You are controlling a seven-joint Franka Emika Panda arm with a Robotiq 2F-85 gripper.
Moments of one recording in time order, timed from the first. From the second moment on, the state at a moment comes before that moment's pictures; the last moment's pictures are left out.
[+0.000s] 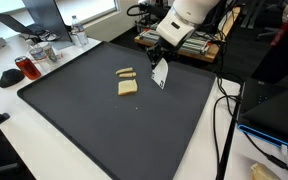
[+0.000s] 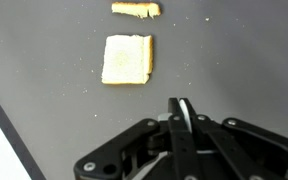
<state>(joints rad) 0.27 0.29 0.18 -2.07 -0.58 2.10 0.02</state>
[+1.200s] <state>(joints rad) 0.39 0.50 0.17 -1.83 -0.59 1.76 0.28</state>
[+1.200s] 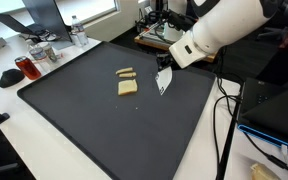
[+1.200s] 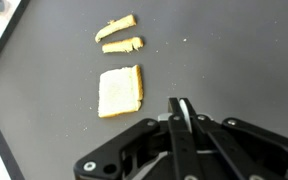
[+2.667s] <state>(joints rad) 0.20 0.79 0.12 -1.20 -0.21 1.40 -0.09</state>
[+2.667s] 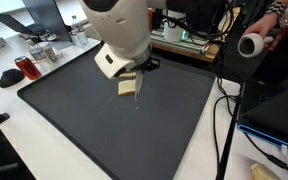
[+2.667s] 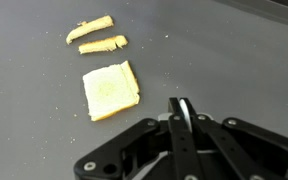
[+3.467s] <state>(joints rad) 0.02 0.86 0.10 -1.12 -0.20 1.46 -0.43</state>
